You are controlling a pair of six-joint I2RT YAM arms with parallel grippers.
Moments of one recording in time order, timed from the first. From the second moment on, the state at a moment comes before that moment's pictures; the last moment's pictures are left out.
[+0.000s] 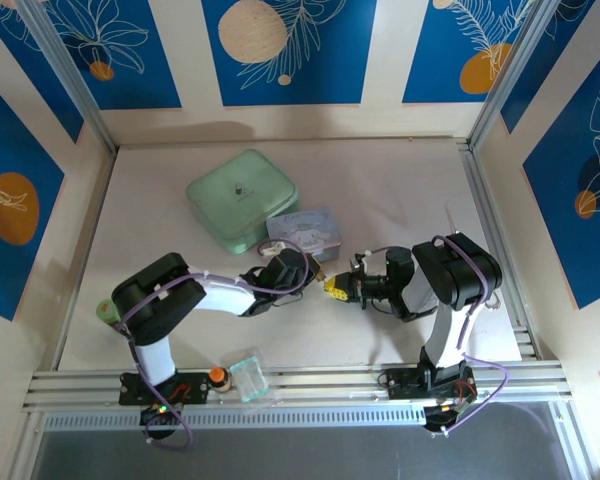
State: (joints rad) left arm -0.95 1.79 0.75 0.49 -0.14 -1.46; right arm 0.29 1.87 0.27 1.14 -1.11 1.39
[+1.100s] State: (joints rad) left arm -0.94 1.80 0.72 0.66 -0.14 -1.51; right arm 0.22 1.91 0.37 1.23 -1.29 1.49
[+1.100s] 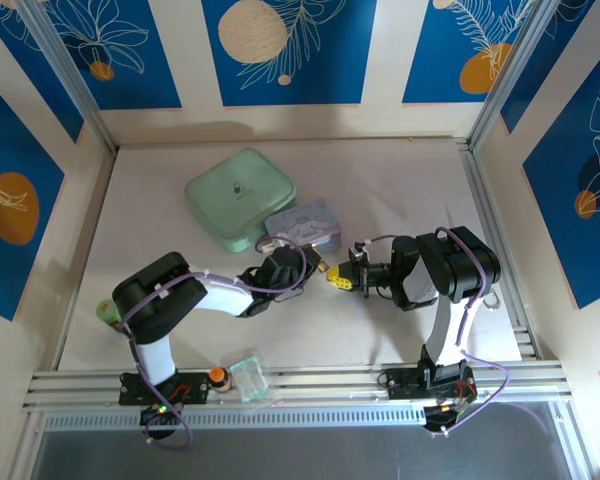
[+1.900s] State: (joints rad) left arm -0.94 1.77 0.75 0.55 -0.10 -1.47; right arm 0.26 1.91 0.38 1.24 -1.26 1.49
